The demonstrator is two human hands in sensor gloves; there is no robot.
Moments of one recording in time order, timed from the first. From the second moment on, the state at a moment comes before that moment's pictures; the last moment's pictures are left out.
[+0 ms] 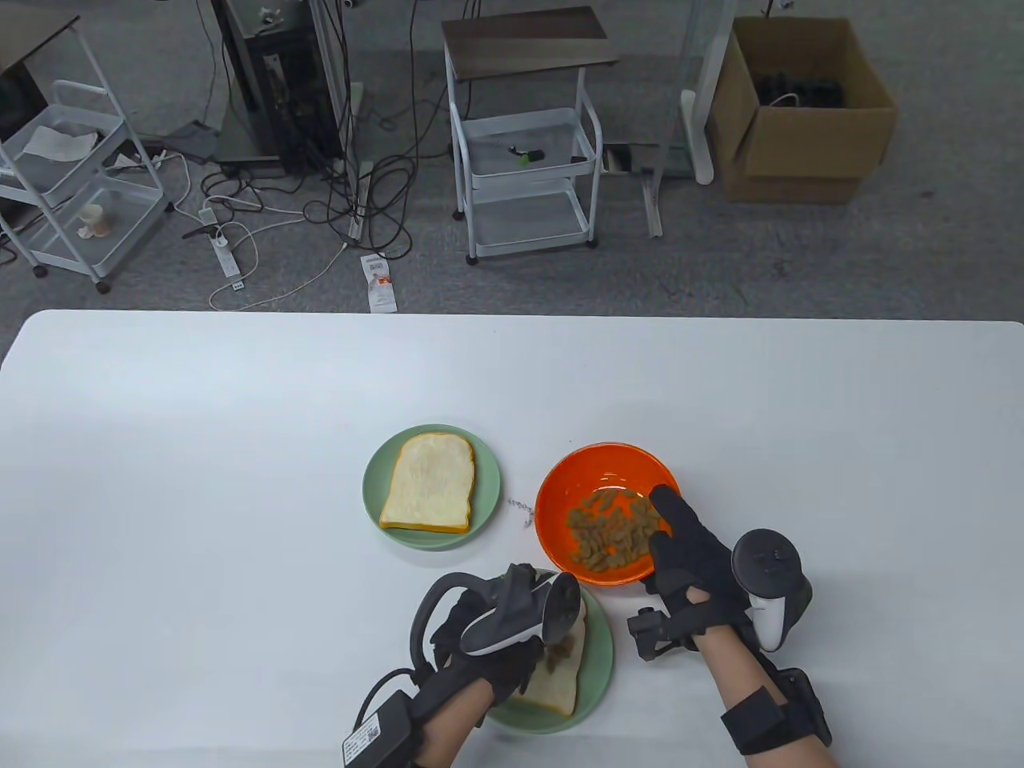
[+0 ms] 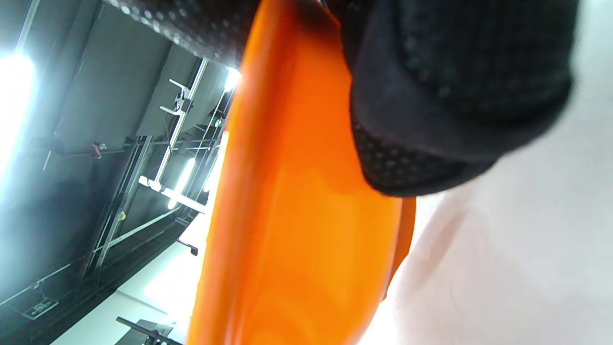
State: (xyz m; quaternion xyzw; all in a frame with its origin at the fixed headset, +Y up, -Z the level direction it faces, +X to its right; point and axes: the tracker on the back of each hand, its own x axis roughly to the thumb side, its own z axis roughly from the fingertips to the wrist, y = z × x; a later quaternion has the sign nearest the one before) left_hand -0.037 -0.720 -0.246 -0.08 -0.17 -0.03 0.98; right_hand 0.216 -0.776 -0.297 -0.06 -0.06 0.84 0.54
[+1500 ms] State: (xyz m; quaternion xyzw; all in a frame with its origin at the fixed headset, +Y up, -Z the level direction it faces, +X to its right) left_hand -0.051 -0.705 -0.268 0.04 -0.12 0.11 0.99; right_hand 0.141 -0.771 -0.258 0.03 0.00 0.81 0.59
